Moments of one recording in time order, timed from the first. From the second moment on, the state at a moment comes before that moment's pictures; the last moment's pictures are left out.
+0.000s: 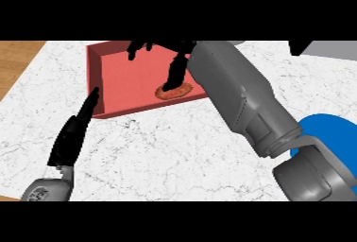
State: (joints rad) left arm -0.11 0.20 -0.07 -1.54 -0.18 0.05 0.09; right arm -1.50 0.00 0.13 -0.16 0.65 0.26 -0.58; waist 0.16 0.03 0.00
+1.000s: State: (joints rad) left arm -0.13 0.20 -0.04 -1.53 -0.19 0.06 0.09; right arm -1.55 -0.09 -0.24 -0.12 0.19 0.24 -0.42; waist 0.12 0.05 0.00
